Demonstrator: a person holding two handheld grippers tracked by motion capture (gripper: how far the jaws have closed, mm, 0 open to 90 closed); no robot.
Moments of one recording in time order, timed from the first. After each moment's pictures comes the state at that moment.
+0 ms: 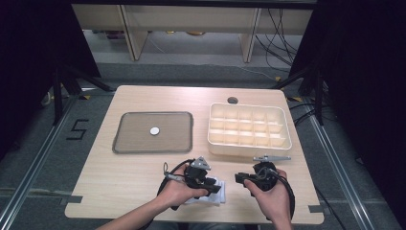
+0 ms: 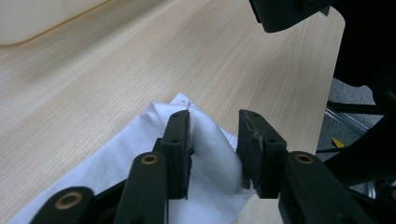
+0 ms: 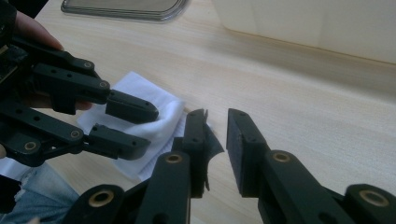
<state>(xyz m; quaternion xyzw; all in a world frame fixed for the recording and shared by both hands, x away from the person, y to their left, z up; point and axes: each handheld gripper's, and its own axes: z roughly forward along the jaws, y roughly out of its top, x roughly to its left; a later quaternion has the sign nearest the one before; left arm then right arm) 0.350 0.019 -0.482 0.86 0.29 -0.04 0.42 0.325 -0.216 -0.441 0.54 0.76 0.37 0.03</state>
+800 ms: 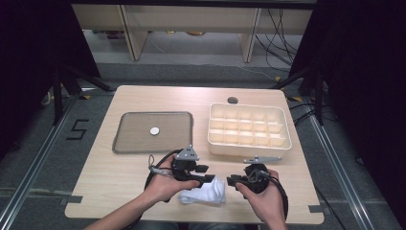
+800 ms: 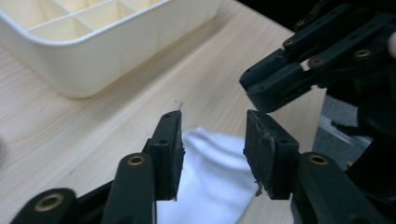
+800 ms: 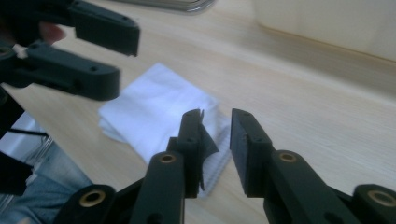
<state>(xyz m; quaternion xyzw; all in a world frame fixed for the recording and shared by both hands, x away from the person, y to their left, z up) 0.351 0.055 -0.442 0.84 0.28 0.01 0.46 0.320 -0.191 -0.439 0.51 0.78 0.36 0.02</state>
